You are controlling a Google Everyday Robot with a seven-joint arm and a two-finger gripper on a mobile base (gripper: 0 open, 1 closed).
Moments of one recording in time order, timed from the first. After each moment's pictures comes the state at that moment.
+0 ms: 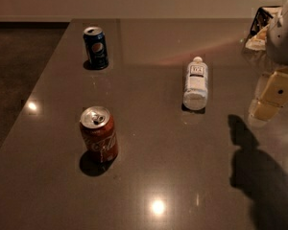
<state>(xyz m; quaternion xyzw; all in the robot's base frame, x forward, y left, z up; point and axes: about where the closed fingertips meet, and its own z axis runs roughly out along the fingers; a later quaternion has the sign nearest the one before) 0.438 -0.216 0.977 -0.60 0.78 -0.04 0.16</state>
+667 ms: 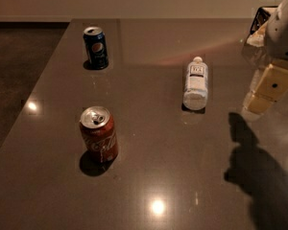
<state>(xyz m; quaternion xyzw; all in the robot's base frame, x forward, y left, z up) 0.448 -0.214 0.982 -0.58 0.80 -0.03 0.17</state>
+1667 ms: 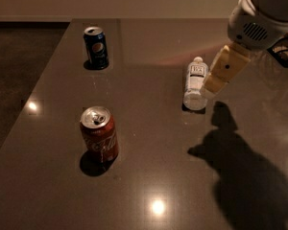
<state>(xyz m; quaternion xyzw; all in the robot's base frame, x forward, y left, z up) 0.494 -0.175 0.983 -0.47 0.86 -0.03 0.20</state>
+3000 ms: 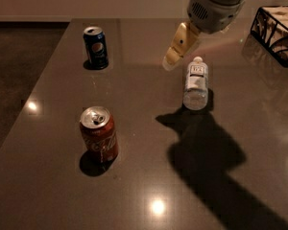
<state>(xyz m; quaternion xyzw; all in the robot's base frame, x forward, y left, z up) 0.563 -0.136 0.979 -0.32 0.93 -0.02 0.19</state>
